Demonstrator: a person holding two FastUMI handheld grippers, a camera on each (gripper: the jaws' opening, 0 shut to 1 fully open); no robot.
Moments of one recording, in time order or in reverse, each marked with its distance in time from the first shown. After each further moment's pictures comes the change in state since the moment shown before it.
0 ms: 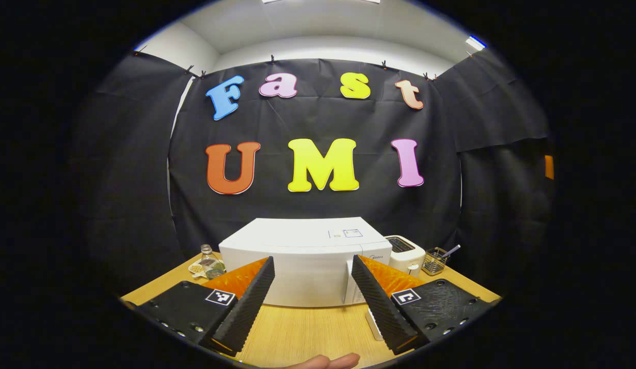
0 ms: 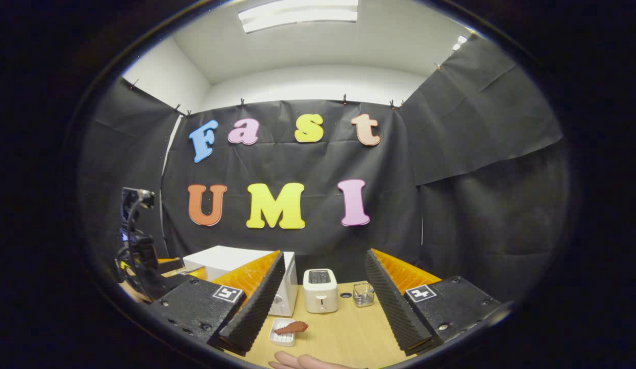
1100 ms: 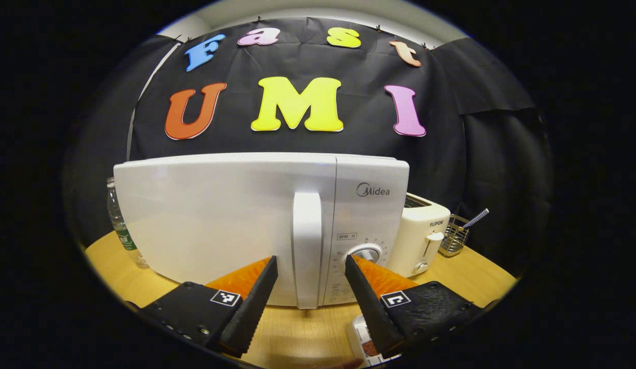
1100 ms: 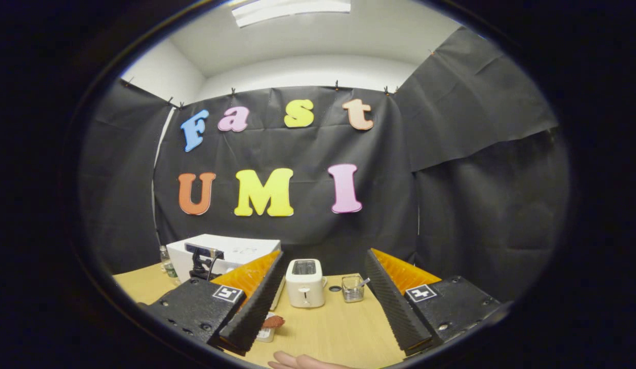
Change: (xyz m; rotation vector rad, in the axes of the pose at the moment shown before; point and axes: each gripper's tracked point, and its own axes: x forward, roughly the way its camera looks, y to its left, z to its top) left arm 0.154 -0.086 -0.156 -0.094 0.139 -0.086; right arm 0.038 -0.056 -0.047 0.012 0.059 -0.007
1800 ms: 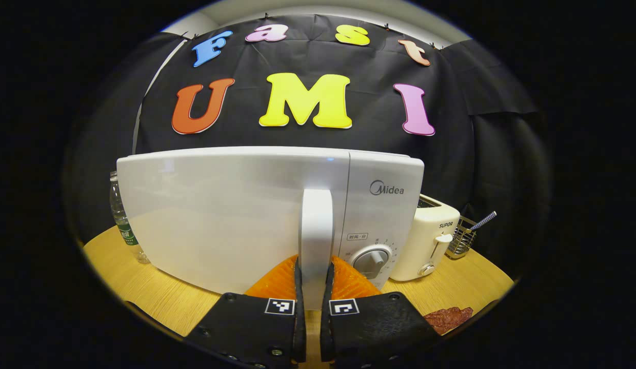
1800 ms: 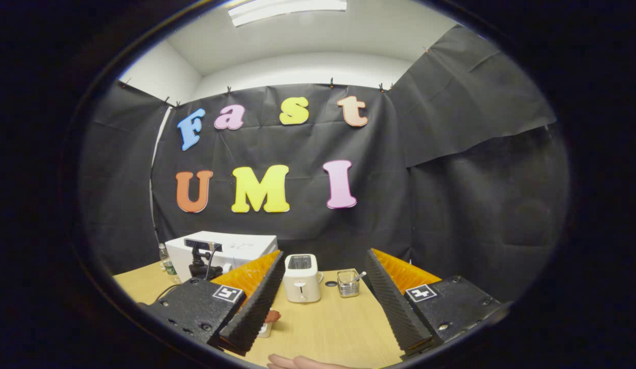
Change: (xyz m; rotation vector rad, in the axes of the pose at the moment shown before) left arm 0.000 0.010 -0.004 0.011 0.037 0.067; right arm -0.017 -0.014 -0.005 0.003 0.014 -0.027
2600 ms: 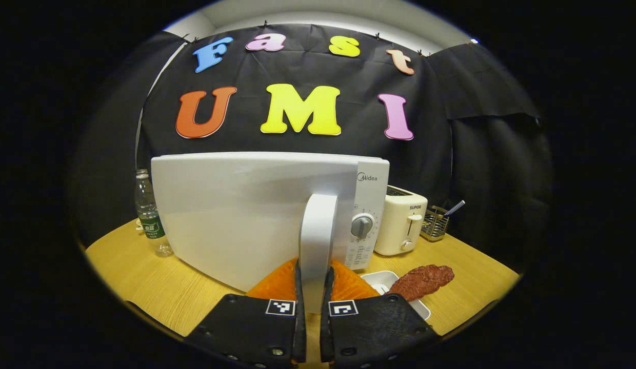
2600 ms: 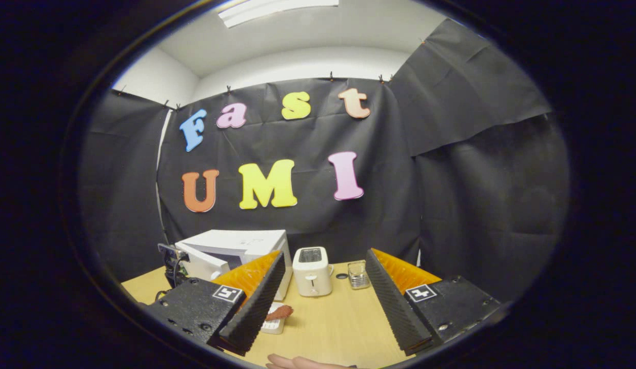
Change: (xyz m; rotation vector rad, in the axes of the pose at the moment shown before) left arm -0.111 0.030 -0.018 0.016 -0.026 -0.091; right arm -0.008 0.022 -0.015 0.070 0.052 0.054
